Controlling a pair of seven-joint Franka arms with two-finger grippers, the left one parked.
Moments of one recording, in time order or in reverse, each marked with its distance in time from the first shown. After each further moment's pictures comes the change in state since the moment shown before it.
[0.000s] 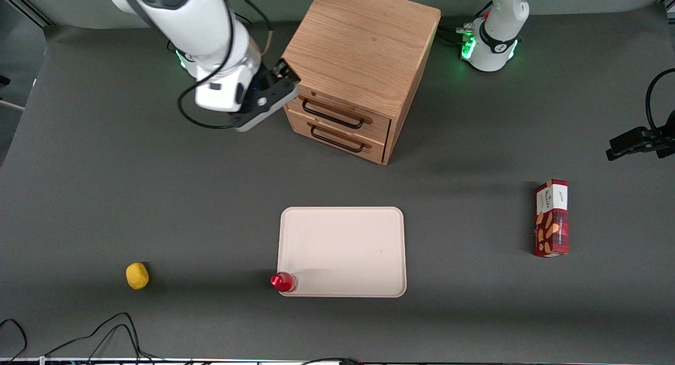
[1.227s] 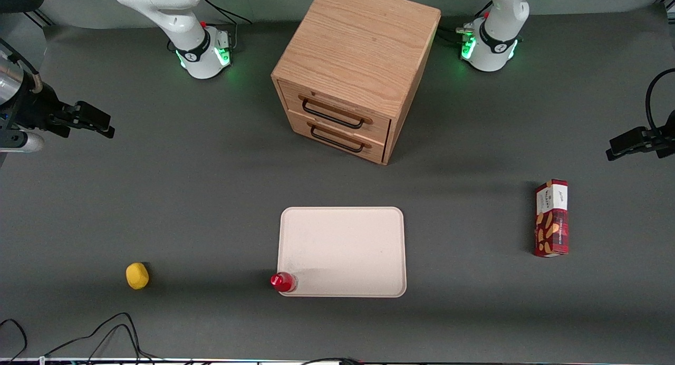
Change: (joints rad) arm -0.297 -0.198 -0.336 -0.059 -0.074 -0.144 0.061
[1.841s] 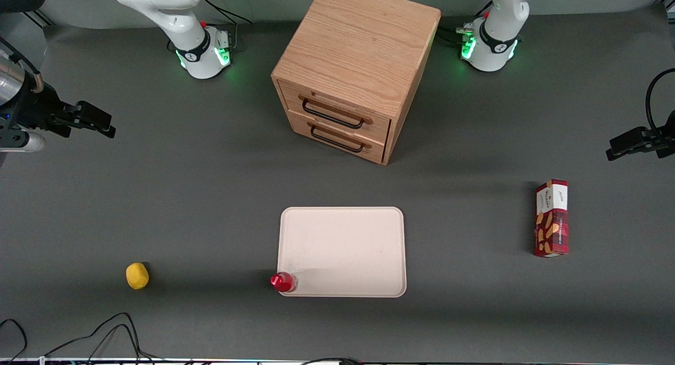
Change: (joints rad) arm -0.004 -0.001 0.002 0.000 0.000 -0.003 0.000
